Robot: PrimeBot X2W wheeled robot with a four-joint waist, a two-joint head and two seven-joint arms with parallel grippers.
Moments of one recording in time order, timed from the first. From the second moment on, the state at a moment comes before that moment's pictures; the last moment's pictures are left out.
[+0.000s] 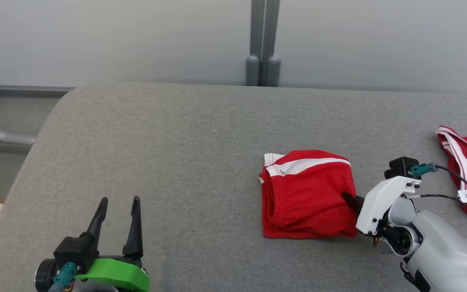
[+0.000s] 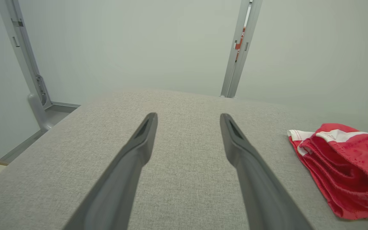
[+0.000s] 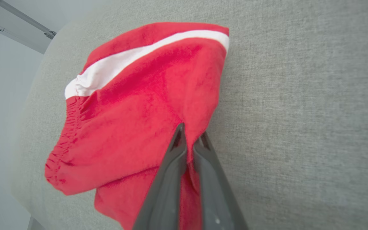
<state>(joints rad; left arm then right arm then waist) -0.03 0.08 -0.09 0.26 -0.25 -0.11 -0.26 -0.50 -0.29 0.49 0.77 0.98 0.13 0.25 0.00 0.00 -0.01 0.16</state>
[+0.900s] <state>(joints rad) -0.11 0.06 -0.17 0.26 -0.26 -0.11 -0.26 -0.60 -0.39 0.70 0.62 1.00 0.13 0.15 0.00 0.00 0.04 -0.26</state>
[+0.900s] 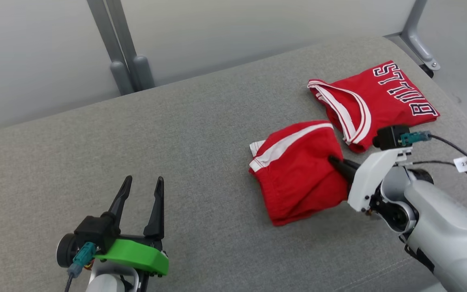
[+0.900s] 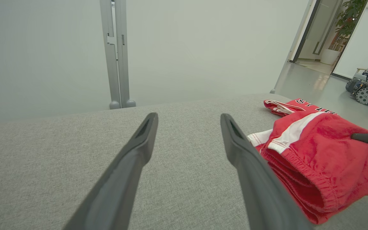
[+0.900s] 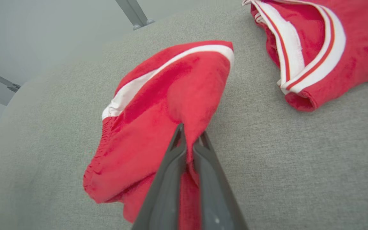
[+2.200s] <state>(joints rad) -0.31 0.17 -0.23 0.23 -0.24 -0.12 -0.23 -1.07 -0.70 0.80 1.03 1.03 0.13 0.02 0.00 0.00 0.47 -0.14</state>
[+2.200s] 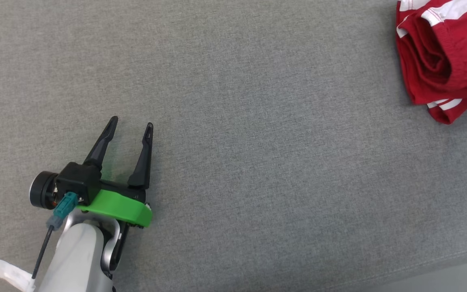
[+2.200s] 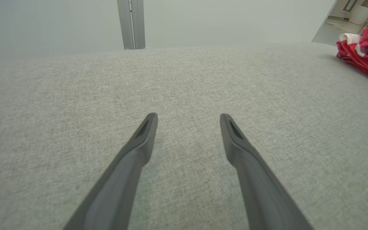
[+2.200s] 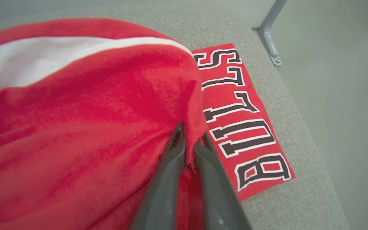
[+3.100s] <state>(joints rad) -0.11 0.18 -0.08 0.25 -0.33 -0.06 -0.26 -0.80 -0.59 0.66 0.75 0.86 0.13 -0.26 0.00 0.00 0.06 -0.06</state>
